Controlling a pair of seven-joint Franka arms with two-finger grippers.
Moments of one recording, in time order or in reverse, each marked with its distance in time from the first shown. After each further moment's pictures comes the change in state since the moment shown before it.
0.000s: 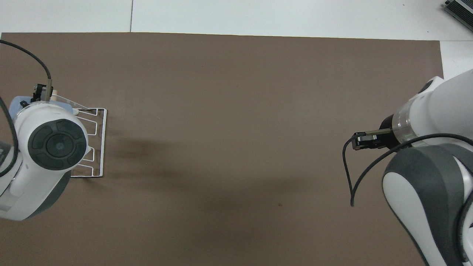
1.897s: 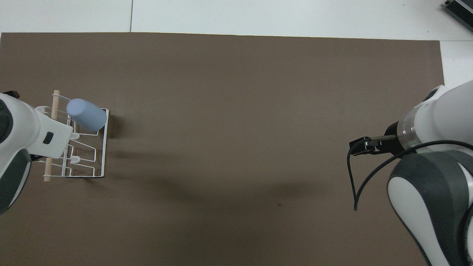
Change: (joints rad) left arm 0.042 -0.085 0.007 0.106 -0.489 -0.191 -0.223; right arm -0.039 -0.004 -0.004 -0.005 0.001 0.001 0.000
